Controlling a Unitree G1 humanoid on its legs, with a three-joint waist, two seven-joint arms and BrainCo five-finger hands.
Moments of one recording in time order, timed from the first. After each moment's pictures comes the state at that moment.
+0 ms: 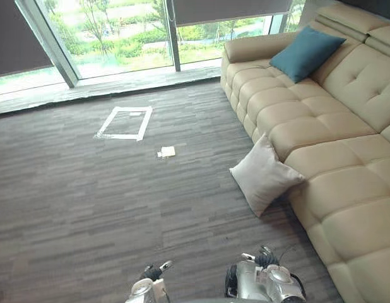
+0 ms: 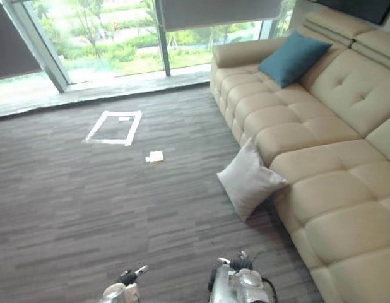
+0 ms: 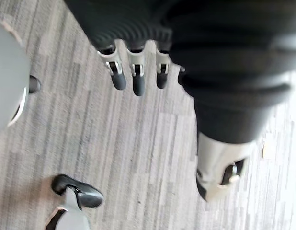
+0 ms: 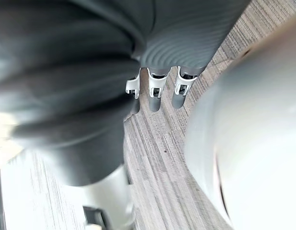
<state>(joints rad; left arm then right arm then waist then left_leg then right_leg) -0.02 -0.06 0.29 1.03 -0.06 0.05 0.08 -0.02 -0.02 -0.20 0.93 0.00 0.03 -0.09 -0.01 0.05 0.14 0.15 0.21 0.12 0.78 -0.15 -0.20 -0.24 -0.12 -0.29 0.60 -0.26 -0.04</state>
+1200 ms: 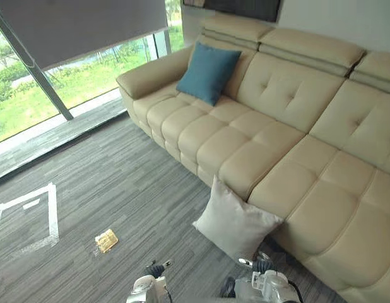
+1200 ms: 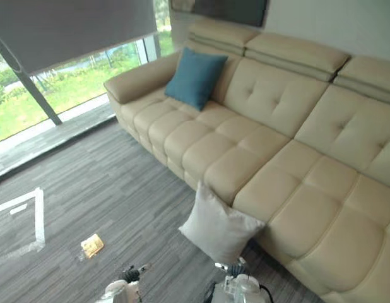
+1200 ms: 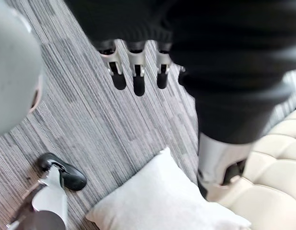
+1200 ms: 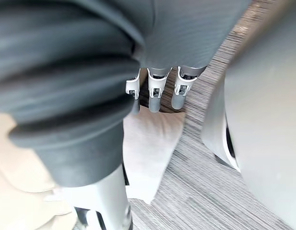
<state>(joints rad) -0.03 -0.06 0.29 1.02 -0.02 0.04 0.08 0.00 0.02 -0.22 0.95 0.00 0.03 -0.10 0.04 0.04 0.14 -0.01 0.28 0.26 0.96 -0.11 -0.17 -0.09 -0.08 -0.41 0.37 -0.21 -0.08</state>
